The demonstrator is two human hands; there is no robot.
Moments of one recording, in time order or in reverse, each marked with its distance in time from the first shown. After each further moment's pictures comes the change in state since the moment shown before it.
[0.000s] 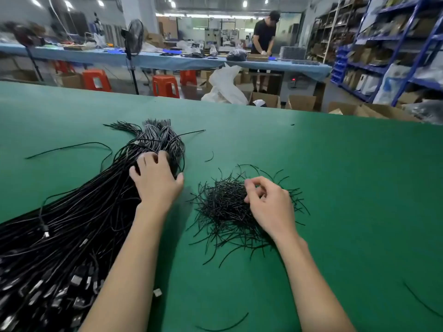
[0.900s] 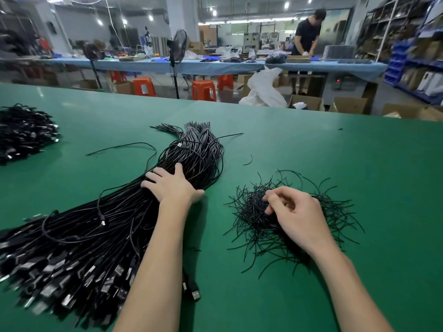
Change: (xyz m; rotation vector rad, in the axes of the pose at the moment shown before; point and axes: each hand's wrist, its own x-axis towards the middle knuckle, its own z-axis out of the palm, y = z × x) left_hand 0.011 -0.044 -0.006 0.409 -0.336 -0.357; right_hand -0.006 -0.023 0.009 0.169 -0.222 -0.033
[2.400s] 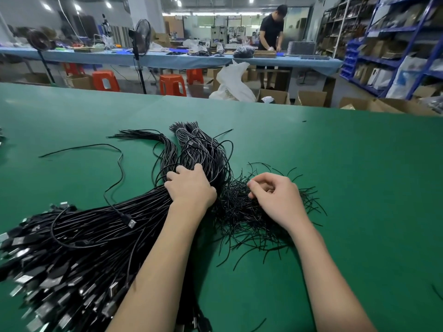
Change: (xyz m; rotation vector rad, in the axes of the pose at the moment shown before) left_hand -0.073 0.065 -0.029 -0.144 -0.052 0.331; right_hand 0.011 0.003 -0.017 -0.004 0.060 0.113
